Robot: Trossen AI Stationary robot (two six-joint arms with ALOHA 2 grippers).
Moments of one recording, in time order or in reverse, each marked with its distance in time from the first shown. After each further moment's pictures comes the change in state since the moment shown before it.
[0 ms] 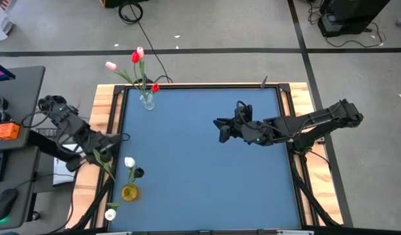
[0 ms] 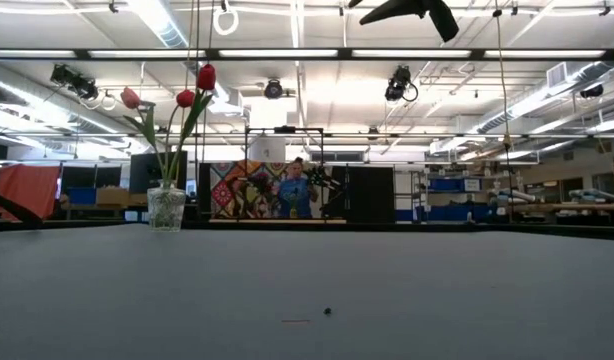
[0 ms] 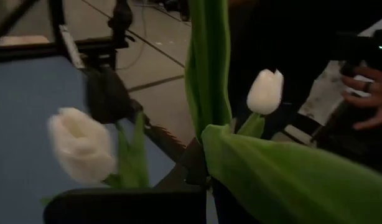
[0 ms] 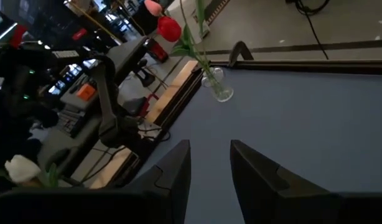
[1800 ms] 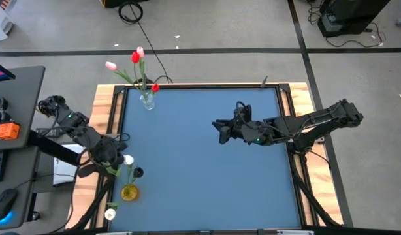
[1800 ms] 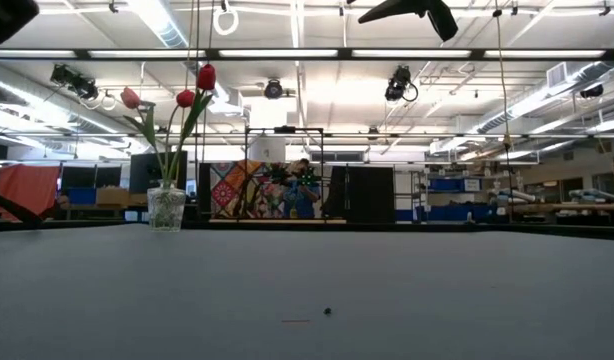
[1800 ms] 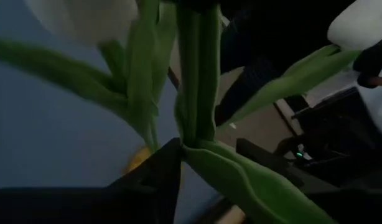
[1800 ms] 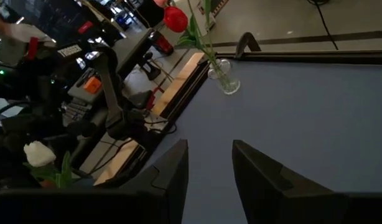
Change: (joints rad) left arm 0.001 0.068 -0.098 -0.137 0.044 -0.269; right arm 0.003 0.000 0.000 0.003 -0.038 0.007
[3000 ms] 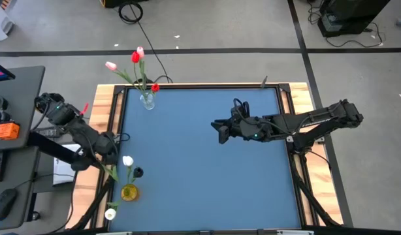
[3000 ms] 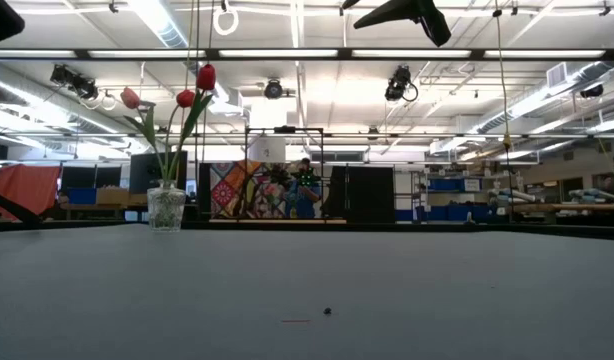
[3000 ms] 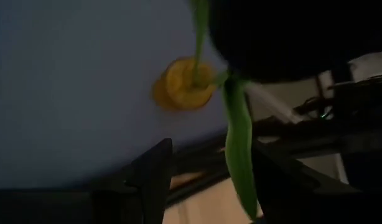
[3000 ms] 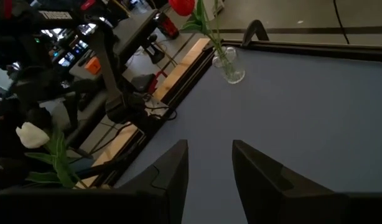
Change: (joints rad) left arm 0.000 0.099 0.246 -0.499 -0.033 -0.113; right arm -0.050 0.000 0.000 -0.005 -0.114 -0.071
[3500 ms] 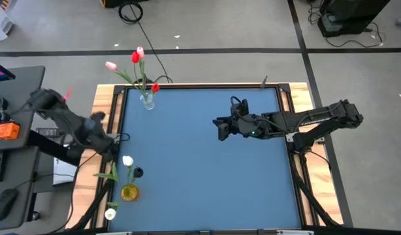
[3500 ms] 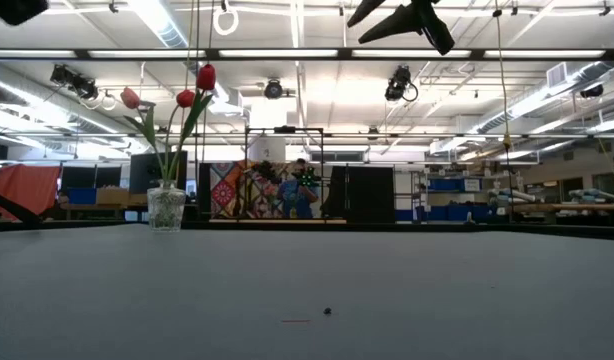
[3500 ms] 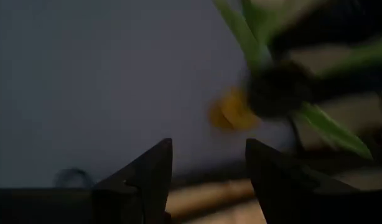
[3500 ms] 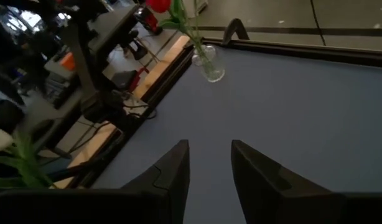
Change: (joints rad) left arm 0.000 0.022 0.249 -0.231 -0.260 0.042; right arm -0.032 0.000 0.000 -0.063 0.000 -0.003
